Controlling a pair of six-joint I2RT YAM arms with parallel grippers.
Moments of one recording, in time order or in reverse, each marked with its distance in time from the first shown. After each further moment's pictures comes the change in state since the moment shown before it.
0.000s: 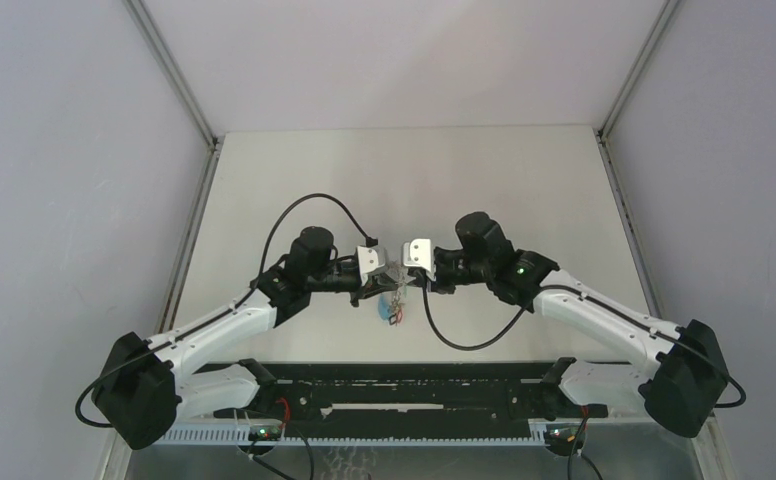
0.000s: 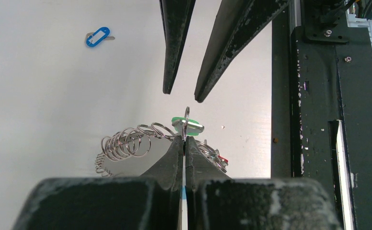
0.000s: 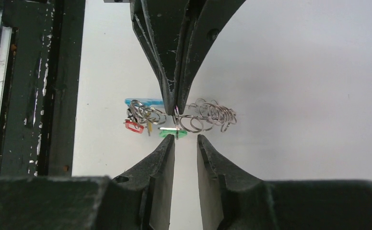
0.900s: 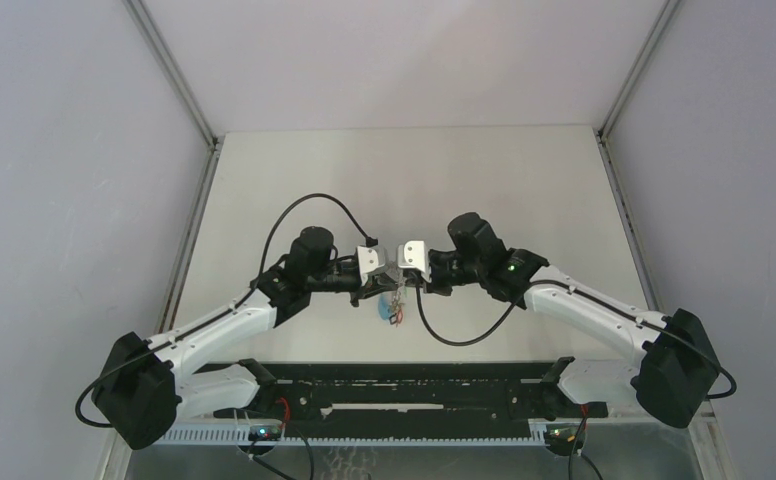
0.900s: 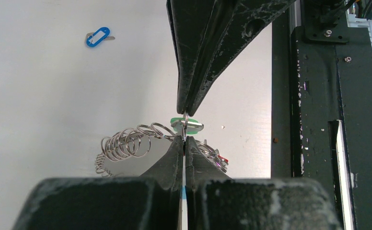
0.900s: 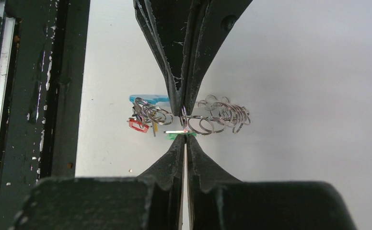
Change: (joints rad) left arm 0.000 0.000 0.000 0.000 0.000 0.000; right arm 0.002 0.066 0.000 0.003 -0.024 -0.006
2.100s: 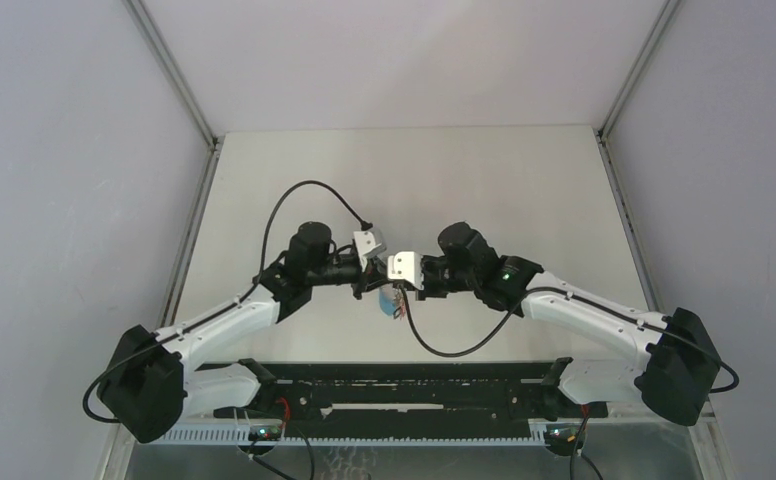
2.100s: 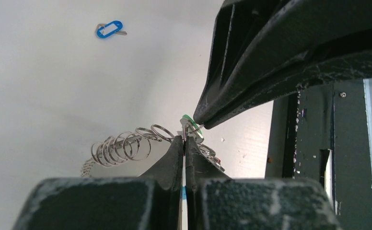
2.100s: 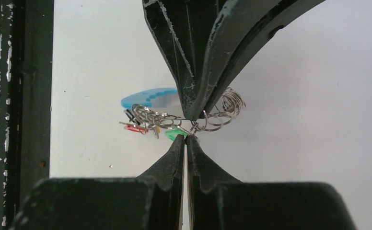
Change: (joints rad) left arm 0.039 0.040 0.000 0.078 -0.023 -0.172; right arm 0.095 -0.008 0.000 0.000 0.200 -0.043
